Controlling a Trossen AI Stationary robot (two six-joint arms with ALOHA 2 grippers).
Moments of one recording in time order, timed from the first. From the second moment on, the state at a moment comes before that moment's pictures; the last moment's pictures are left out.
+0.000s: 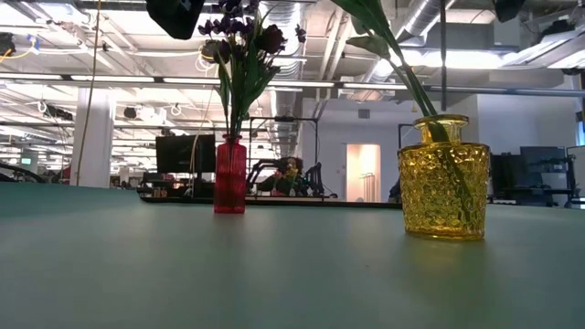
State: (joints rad) left arm -0.54 1.39 0.67 0.54 -0.27 -0.15; right arm 0.73 1.28 0.81 0.02 1.08 0.44
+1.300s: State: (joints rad) left arm -0.54 1.39 0.67 0.50 -0.27 -0.18; right arm 0.72 1.49 0.75 0.13 1.15 0.60
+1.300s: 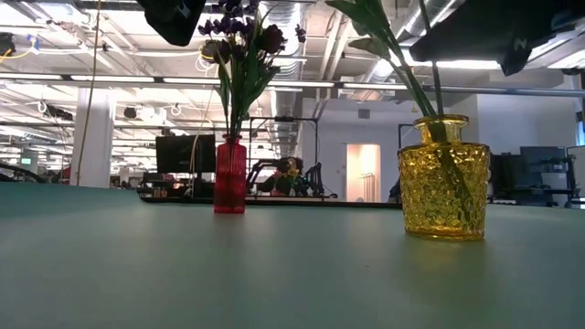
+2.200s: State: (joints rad) left arm -0.54 1.39 0.67 0.50 -0.27 -0.18; right arm 0.73 1.46 0.75 0.11 1.08 0.57
